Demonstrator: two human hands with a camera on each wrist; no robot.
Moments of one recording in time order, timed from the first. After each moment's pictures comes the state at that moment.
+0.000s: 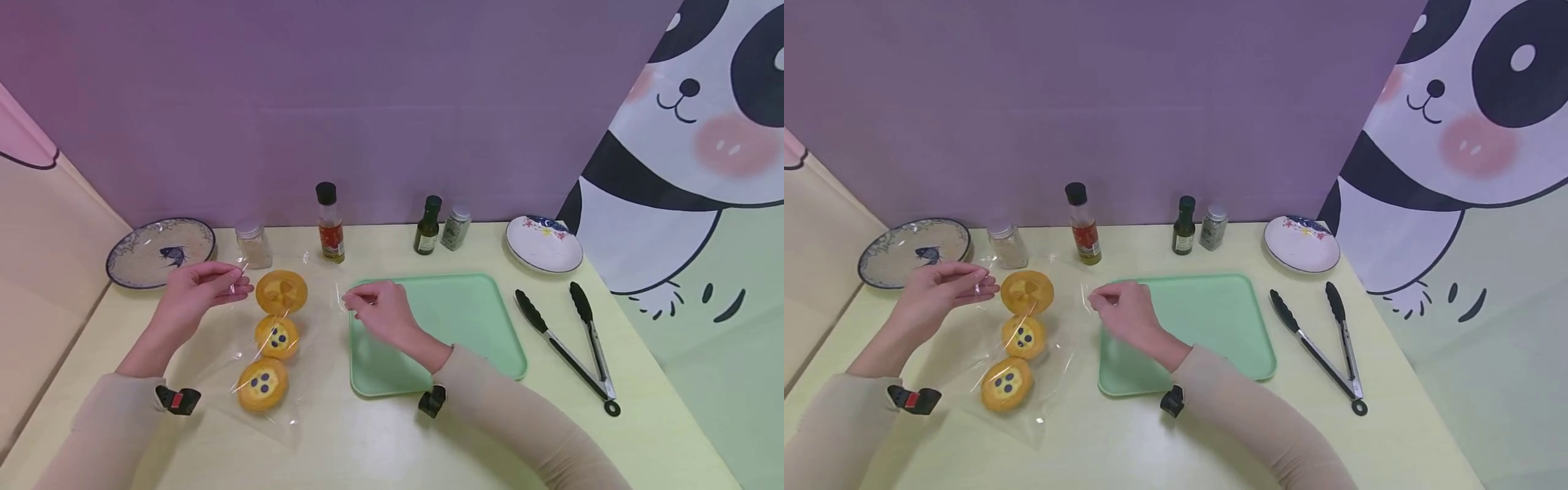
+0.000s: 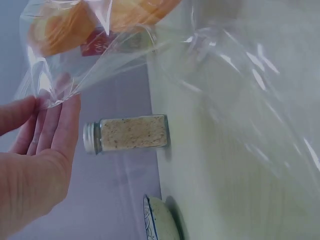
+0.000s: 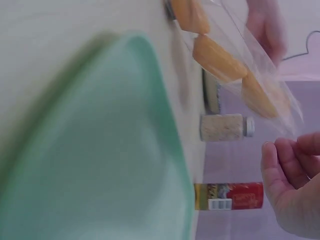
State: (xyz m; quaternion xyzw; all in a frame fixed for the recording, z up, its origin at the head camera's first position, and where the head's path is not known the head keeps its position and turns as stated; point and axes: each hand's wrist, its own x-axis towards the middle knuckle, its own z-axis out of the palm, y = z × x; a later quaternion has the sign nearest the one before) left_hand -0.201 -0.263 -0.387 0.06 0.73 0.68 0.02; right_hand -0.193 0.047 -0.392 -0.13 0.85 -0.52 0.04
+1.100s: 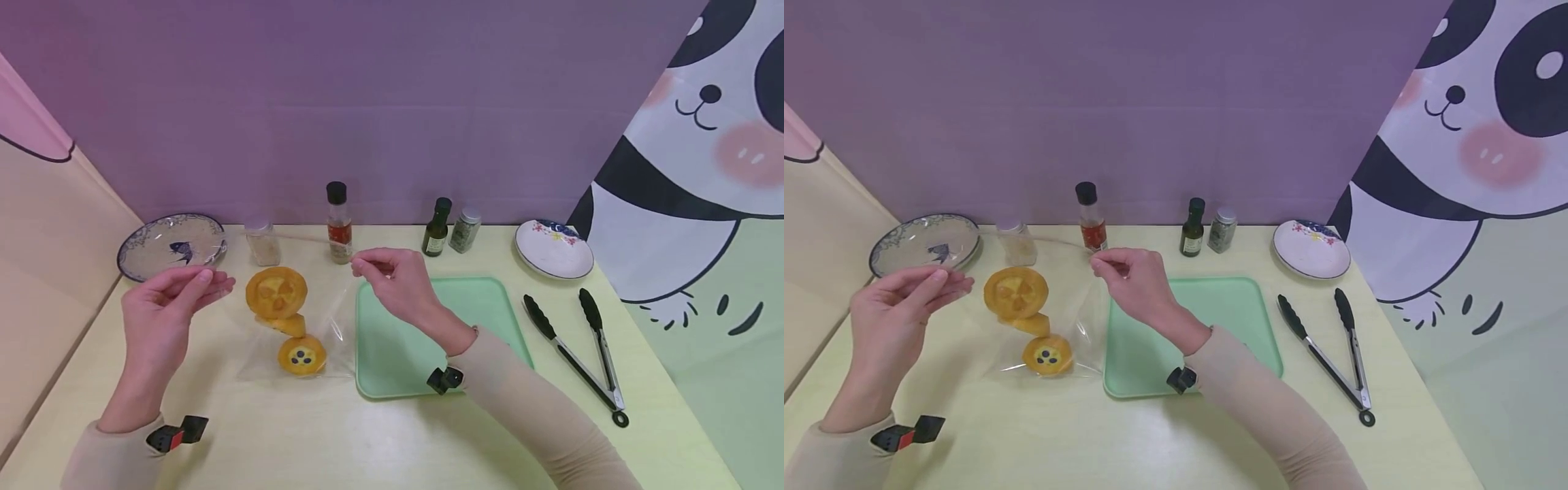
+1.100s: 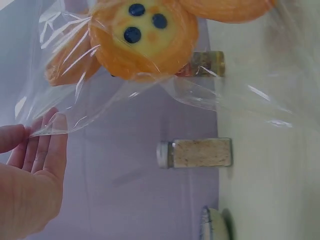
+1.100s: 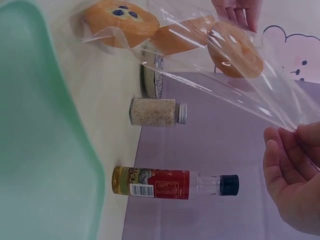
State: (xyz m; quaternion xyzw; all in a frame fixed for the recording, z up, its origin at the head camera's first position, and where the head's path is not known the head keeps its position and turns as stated) left_hand -0.140 -0.240 -0.350 0.05 0.59 0.78 -0.21; right_hand -0.203 0.056 -0.337 -0.25 0.81 -0.52 -0.08
